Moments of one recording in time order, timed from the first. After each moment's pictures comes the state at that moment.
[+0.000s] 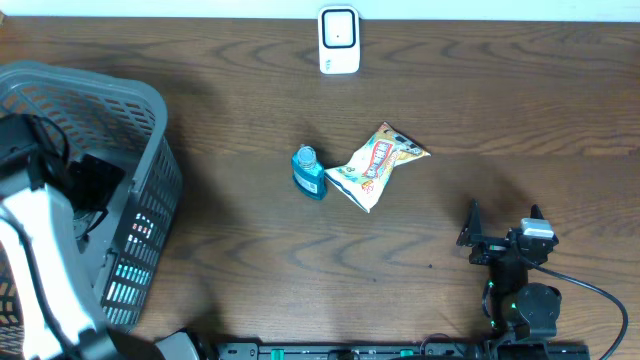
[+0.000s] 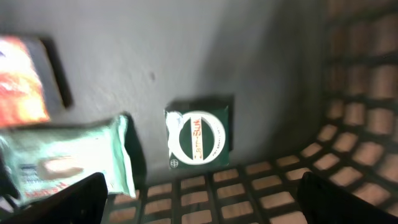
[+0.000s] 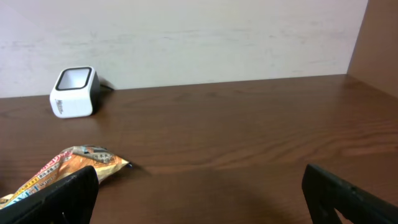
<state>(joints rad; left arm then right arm) 0.52 1.44 1.27 -1.19 -0.01 -0.64 0.04 0.01 0.01 -0.06 0.12 0.07</state>
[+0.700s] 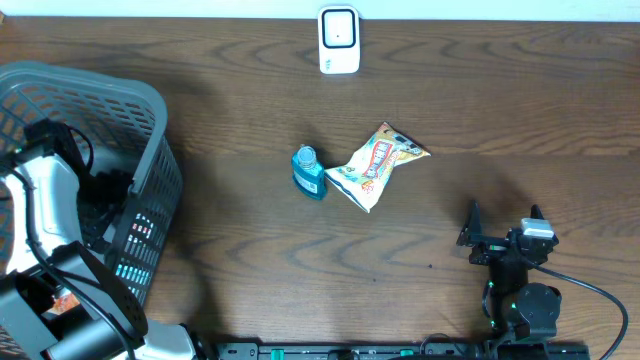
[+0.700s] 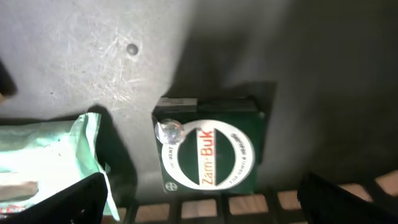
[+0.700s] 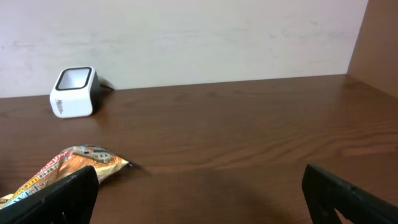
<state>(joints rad) 0.52 1.68 1.22 -1.15 0.03 -0.65 0.04 0.01 0.01 -0.06 0.12 0.07</state>
